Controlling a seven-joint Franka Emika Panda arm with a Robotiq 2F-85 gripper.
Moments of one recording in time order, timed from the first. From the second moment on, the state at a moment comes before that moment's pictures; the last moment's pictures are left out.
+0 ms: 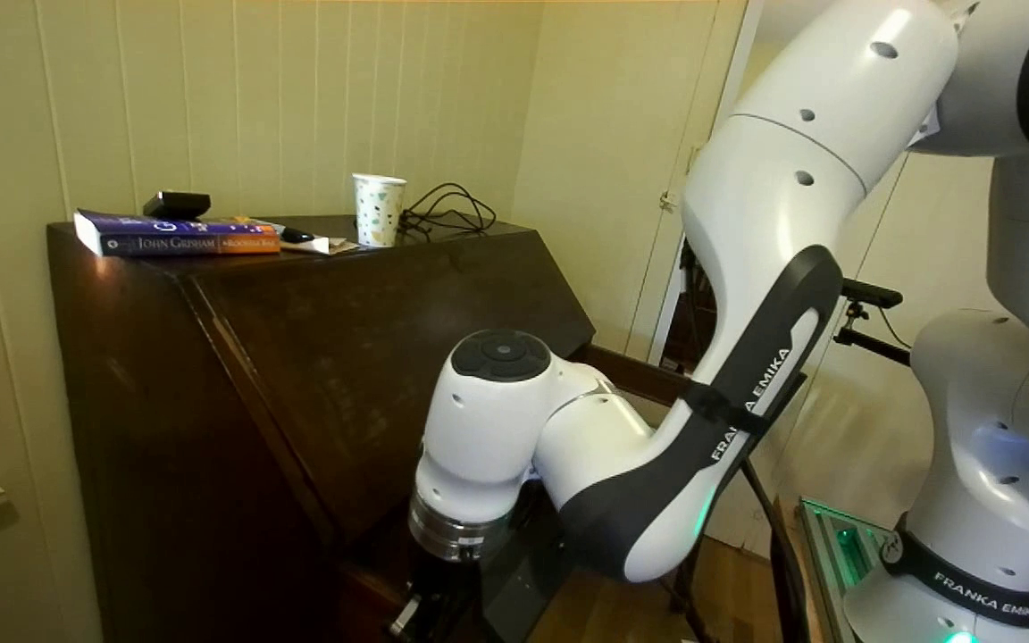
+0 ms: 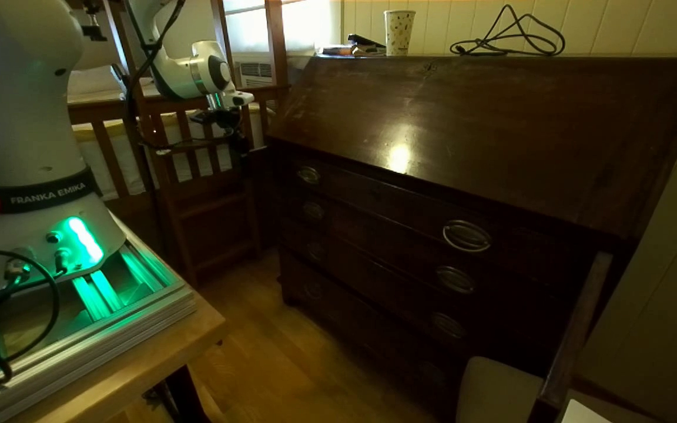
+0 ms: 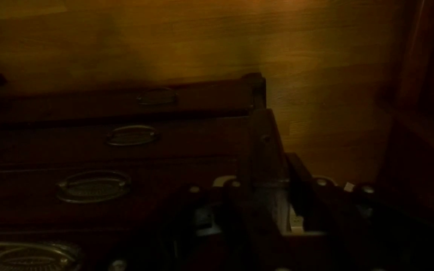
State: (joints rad) arm 0.59 0.53 -0.08 -2.18 -0.30 2.78 0.93
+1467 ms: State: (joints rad) arm 0.62 0.48 -0.04 -2.26 -0.27 2.77 1.04
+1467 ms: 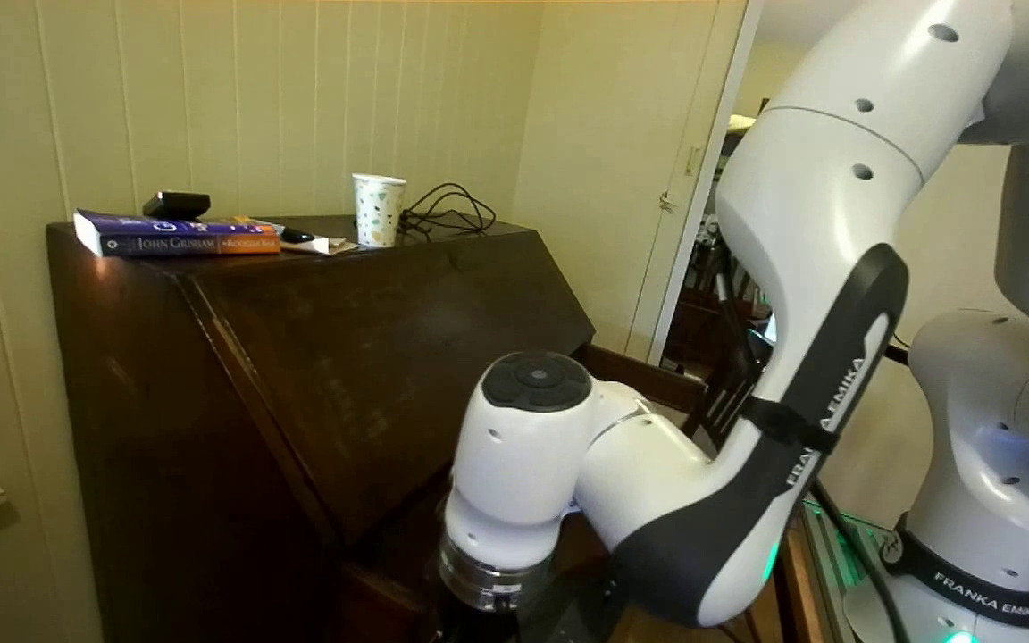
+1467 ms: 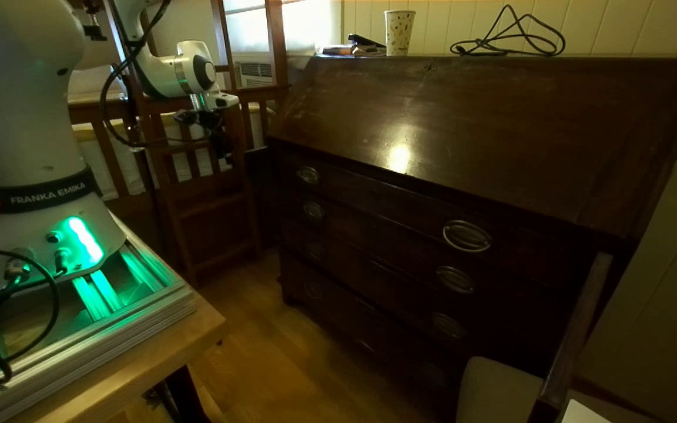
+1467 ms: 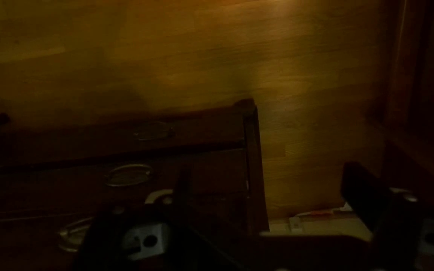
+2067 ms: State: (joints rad) arm 0.91 0.40 -0.35 -2.42 -0.49 2.98 1.28
